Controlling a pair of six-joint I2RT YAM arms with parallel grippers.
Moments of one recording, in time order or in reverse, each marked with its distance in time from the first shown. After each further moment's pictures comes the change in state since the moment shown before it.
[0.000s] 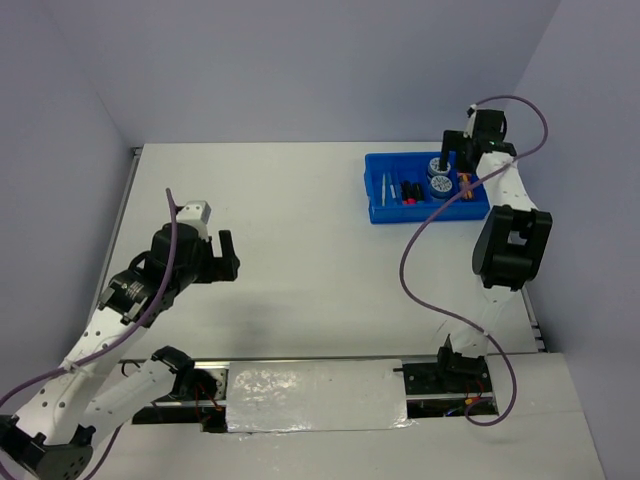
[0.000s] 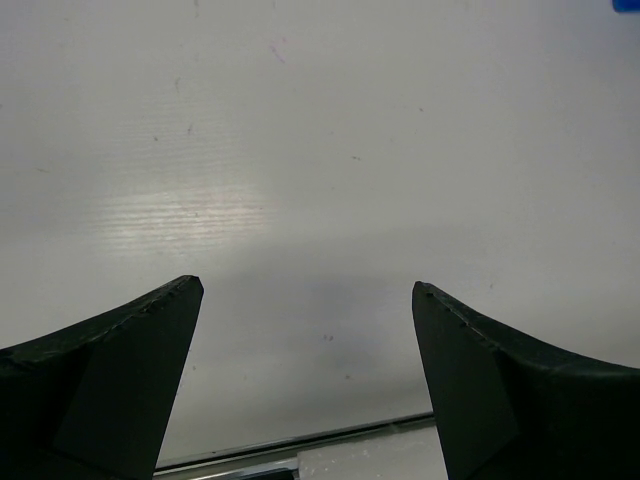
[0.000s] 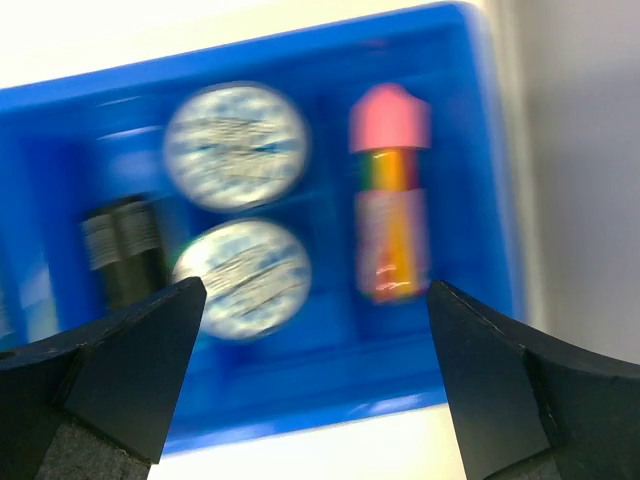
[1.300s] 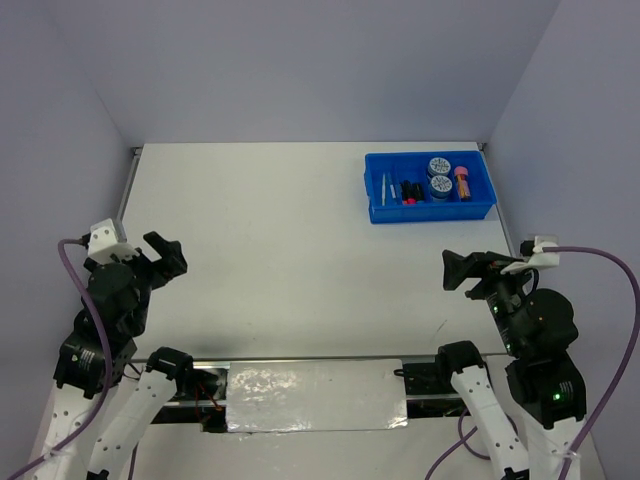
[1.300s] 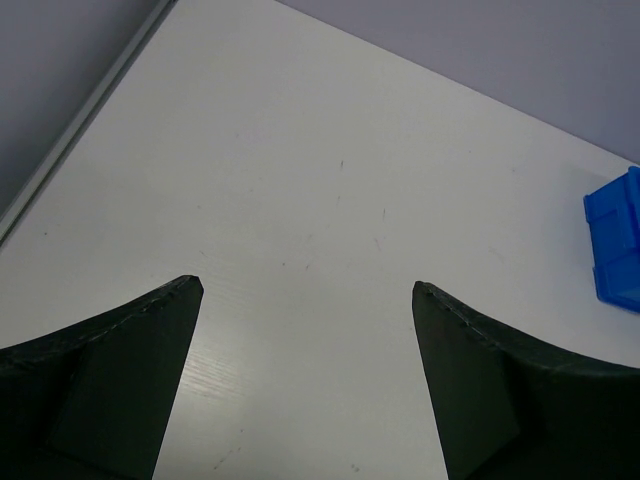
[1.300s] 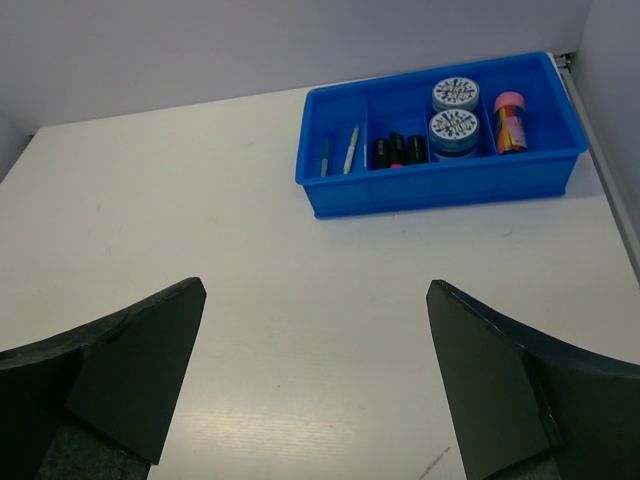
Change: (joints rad) left arm 0.199 -0.358 -0.022 0.056 -0.286 -0.037; right arm 0.381 -1.702 -0.759 -0.275 0.079 0.287
